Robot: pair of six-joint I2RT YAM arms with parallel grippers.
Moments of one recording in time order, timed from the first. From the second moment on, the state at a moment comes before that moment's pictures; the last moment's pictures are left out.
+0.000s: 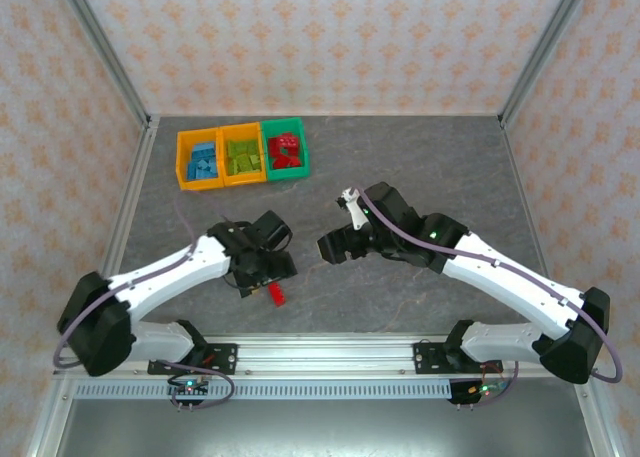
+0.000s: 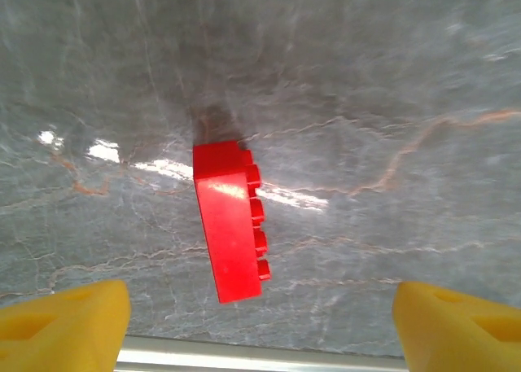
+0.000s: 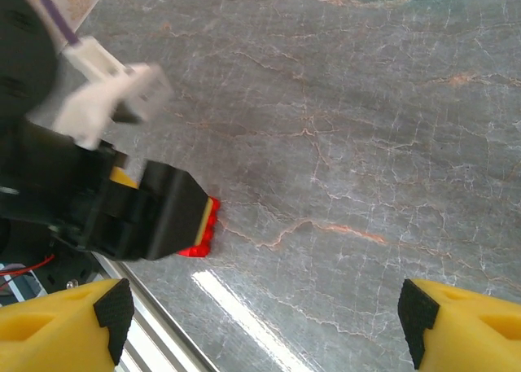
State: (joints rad) left arm -0.69 1.33 0.87 -0.93 0.09 -1.15; right arm 0.89 1.18 1.11 -0.70 -0.11 0.38
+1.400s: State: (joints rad) left arm -0.31 2.37 2.34 -1.11 -0.25 -0.72; right arm 0.89 1.16 1.14 -0.78 -0.03 0.38
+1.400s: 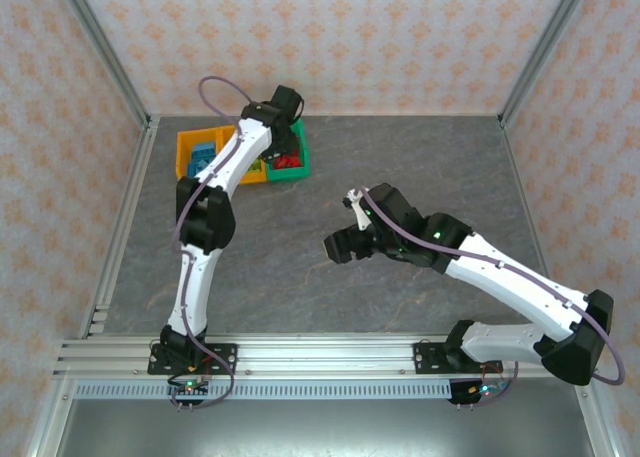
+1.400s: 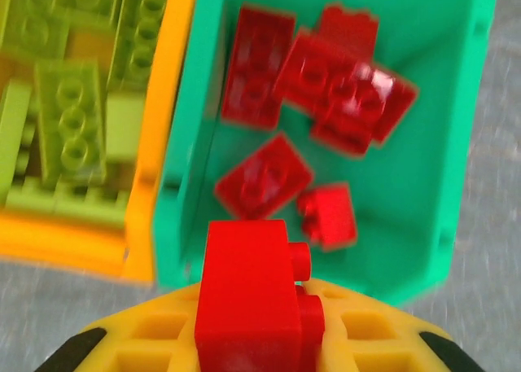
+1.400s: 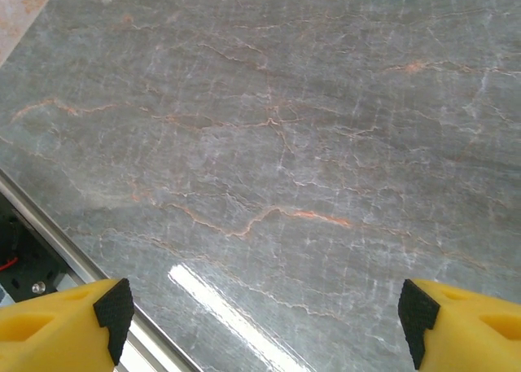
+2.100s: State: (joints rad) left arm -0.32 1.72 1.73 -0.92 -0.27 -0.53; right arm 0.78 0.89 0.79 -0.71 0.56 0.48
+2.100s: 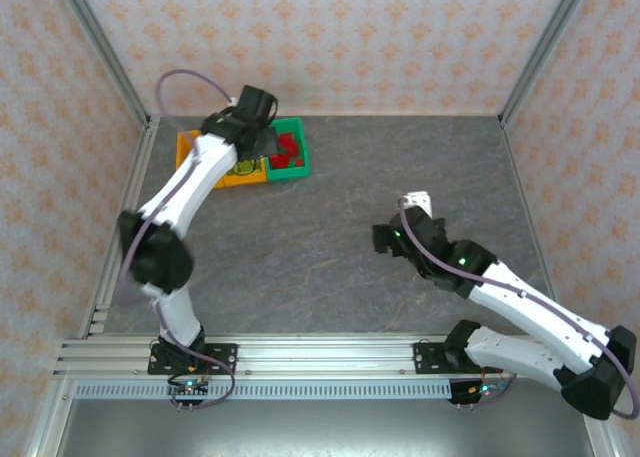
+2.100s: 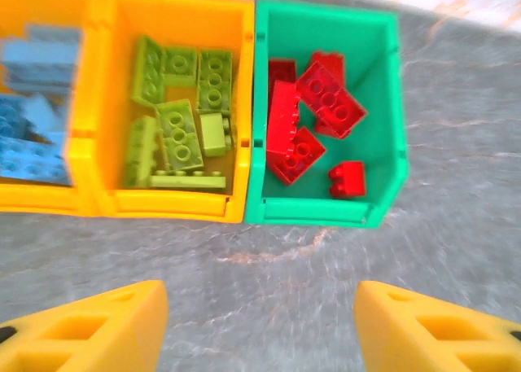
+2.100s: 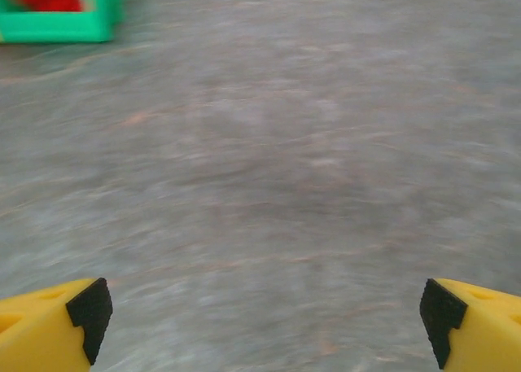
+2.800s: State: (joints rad) left arm -0.38 0.85 0.61 -0.39 -0.47 -0.25; right arm 0.12 1.53 0.55 0.23 0.46 0.21
